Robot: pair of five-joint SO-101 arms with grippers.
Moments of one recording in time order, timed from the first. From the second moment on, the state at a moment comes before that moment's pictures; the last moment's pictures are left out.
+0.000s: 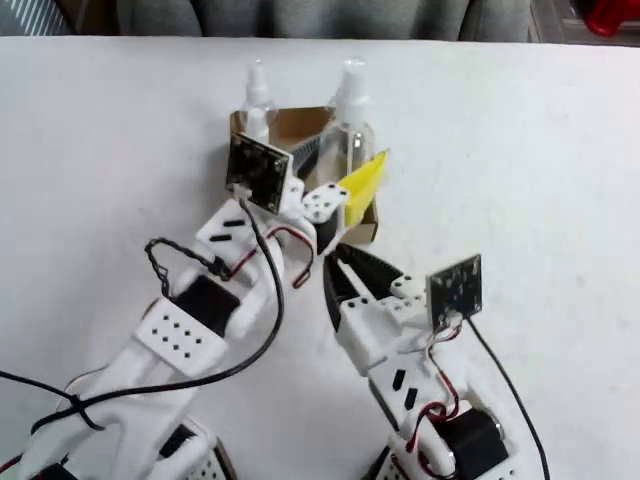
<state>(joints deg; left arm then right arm) 29.0 -39.5 49.4 5.8 9.3 -33.1 -101.1 76.0 45.8 -11.6</state>
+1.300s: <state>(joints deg) 33.7 -51.9 56.9 8.3 9.4 -22.2 -102.1 96.1 20.0 -11.5</state>
